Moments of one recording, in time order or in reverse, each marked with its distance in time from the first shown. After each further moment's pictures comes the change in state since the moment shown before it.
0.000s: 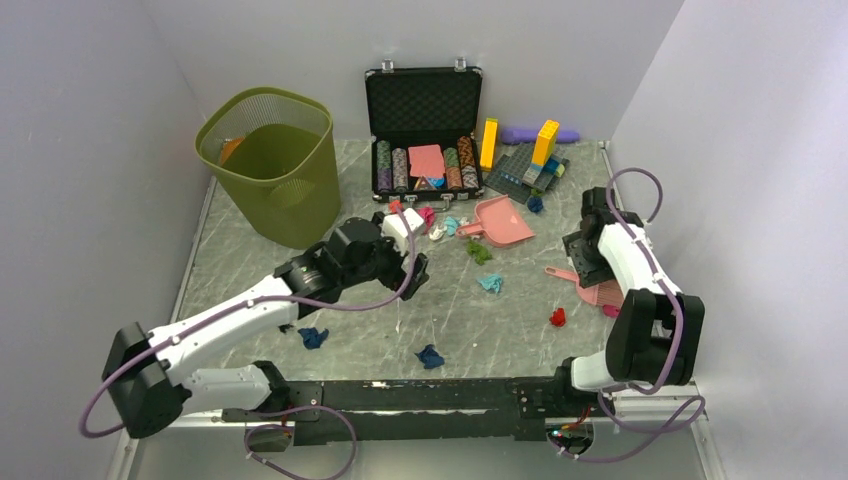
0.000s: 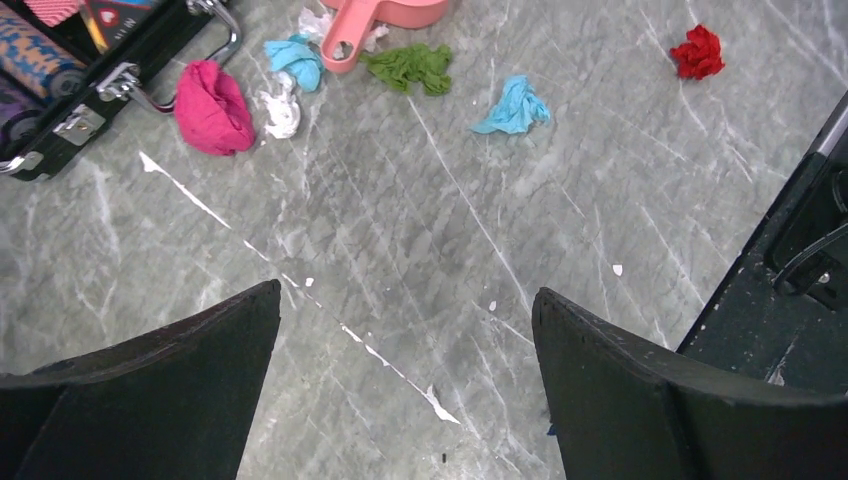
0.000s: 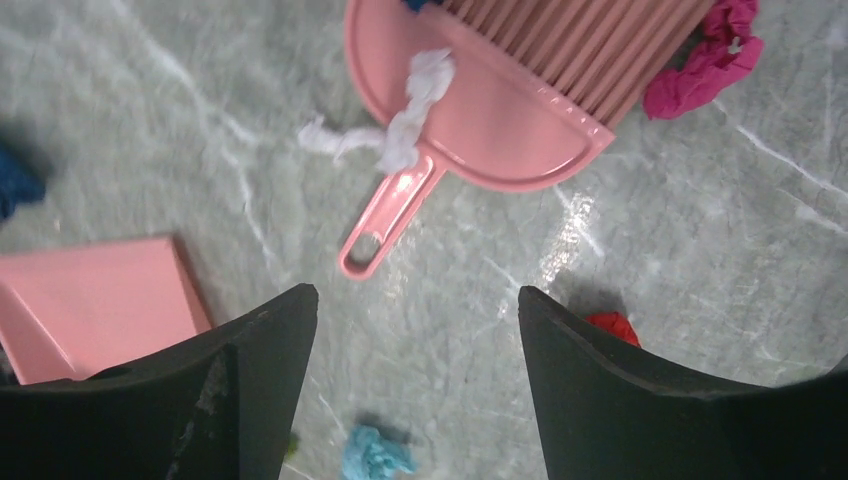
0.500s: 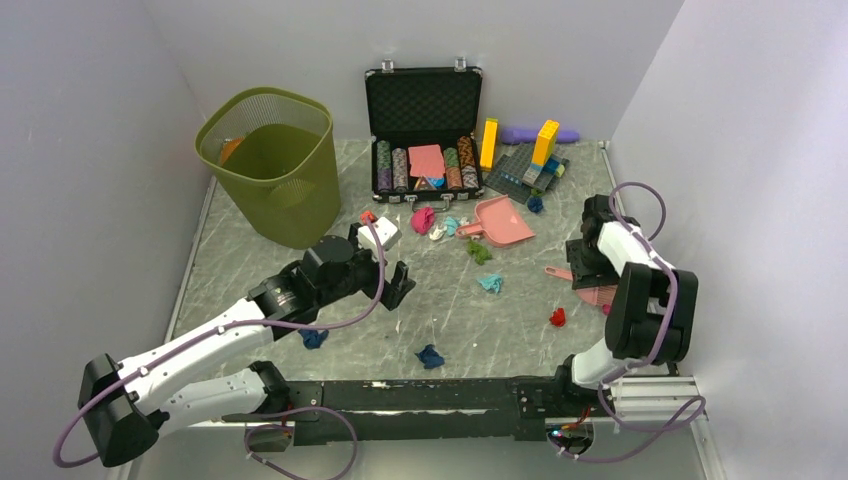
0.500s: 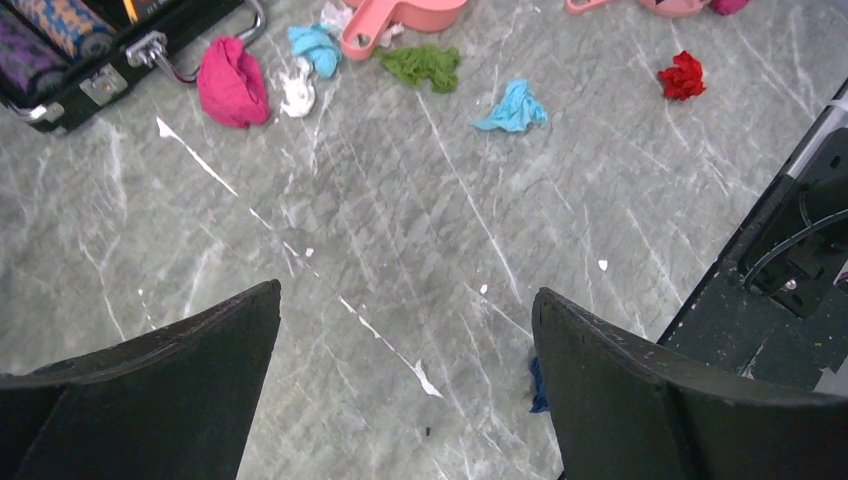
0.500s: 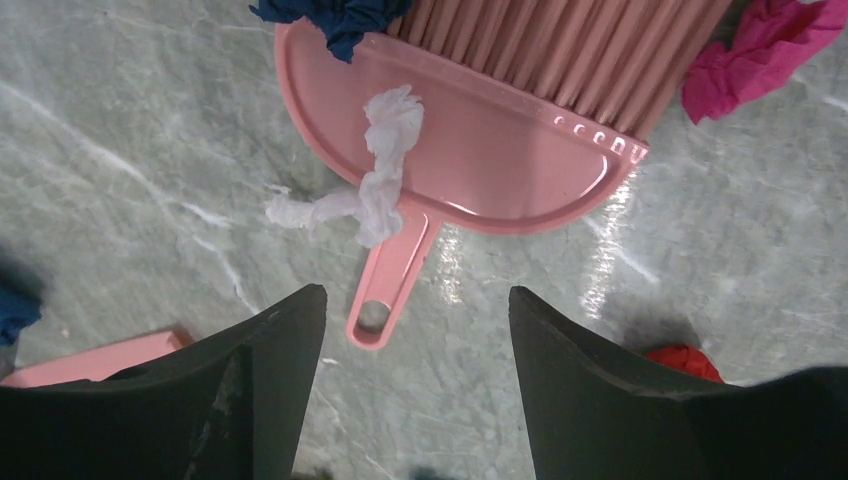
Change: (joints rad) left arm -0.002 -0.236 -0.145 0.021 -0.049 -0.079; right arm -0.098 0.110 -0.062 0.110 -0.070 0.170
